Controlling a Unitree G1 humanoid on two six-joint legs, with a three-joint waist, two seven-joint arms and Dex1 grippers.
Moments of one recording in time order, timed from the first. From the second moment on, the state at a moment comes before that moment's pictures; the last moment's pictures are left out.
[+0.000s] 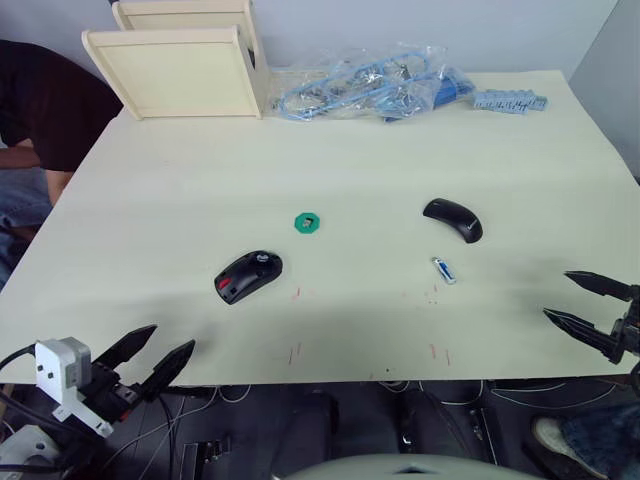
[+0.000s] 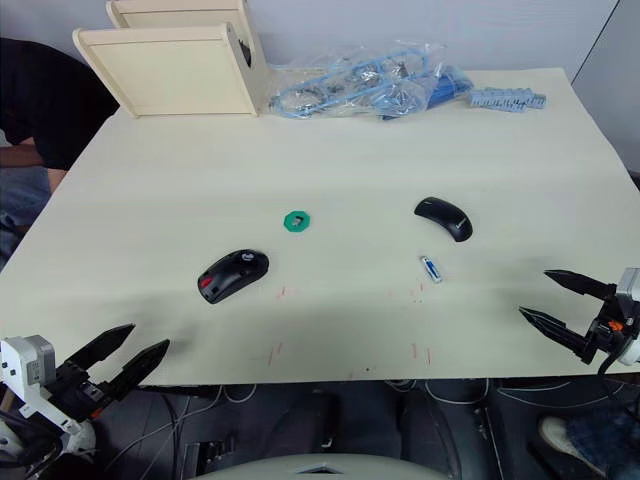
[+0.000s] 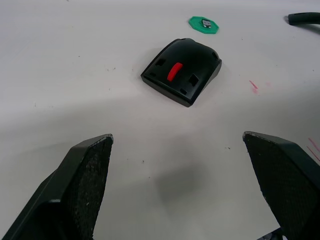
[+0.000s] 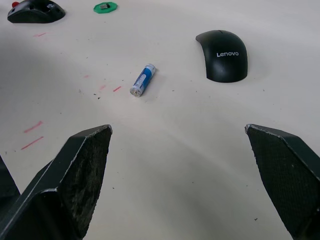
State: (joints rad) left arm 0.63 0.56 0.65 -0.30 -0.73 0.26 -0.91; right arm 0.26 -0.81 -0.51 -0.06 0.64 0.17 1.21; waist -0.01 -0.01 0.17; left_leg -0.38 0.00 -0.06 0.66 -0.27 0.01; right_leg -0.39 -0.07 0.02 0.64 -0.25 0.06
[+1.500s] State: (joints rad) left arm -0.08 0.96 0.30 0.19 -0.52 0.31 -1.34; right arm 0.26 -0.64 -0.44 -0.24 0.76 0.03 1.47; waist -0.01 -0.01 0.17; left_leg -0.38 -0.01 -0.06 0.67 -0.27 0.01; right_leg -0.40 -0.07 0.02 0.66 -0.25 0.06
